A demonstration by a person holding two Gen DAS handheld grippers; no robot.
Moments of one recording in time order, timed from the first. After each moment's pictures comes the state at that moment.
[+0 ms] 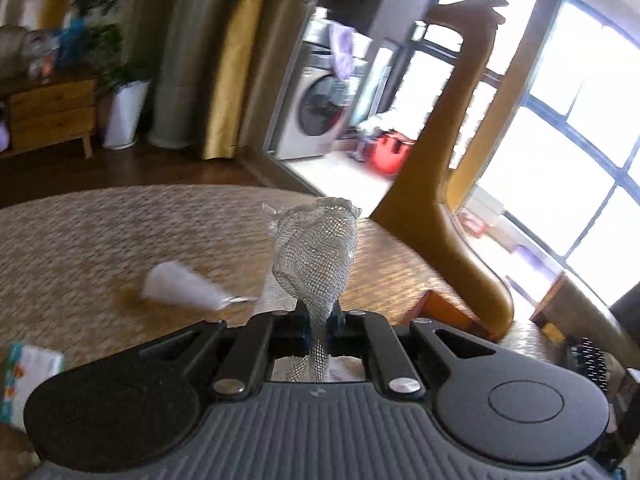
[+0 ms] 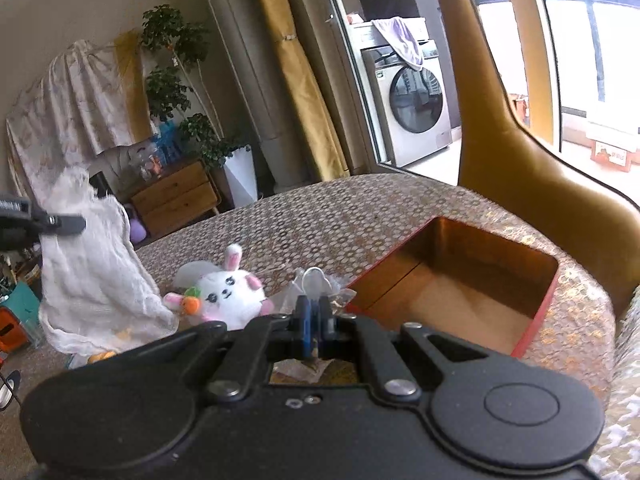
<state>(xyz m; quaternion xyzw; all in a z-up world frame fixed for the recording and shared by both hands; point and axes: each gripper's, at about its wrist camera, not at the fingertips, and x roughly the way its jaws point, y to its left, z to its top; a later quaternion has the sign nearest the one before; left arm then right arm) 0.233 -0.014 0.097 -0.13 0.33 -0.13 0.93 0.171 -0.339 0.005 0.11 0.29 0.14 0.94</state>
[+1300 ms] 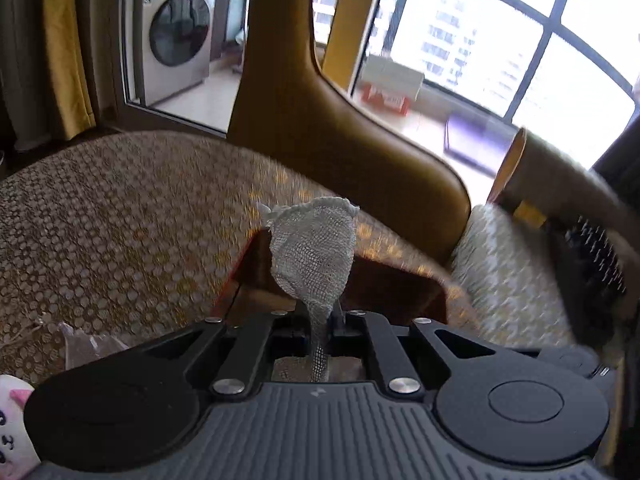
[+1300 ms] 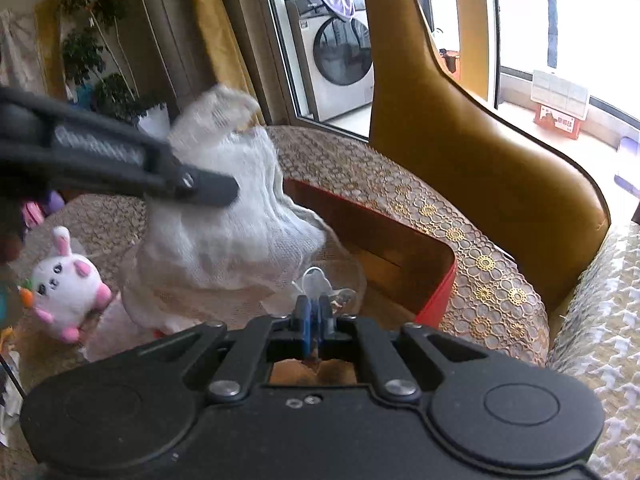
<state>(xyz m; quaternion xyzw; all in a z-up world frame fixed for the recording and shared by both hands) 0.359 -0.301 -0.031 0.03 0.42 -0.27 0.87 0.260 -0.421 -0.067 0.08 0.37 0.05 0.92</state>
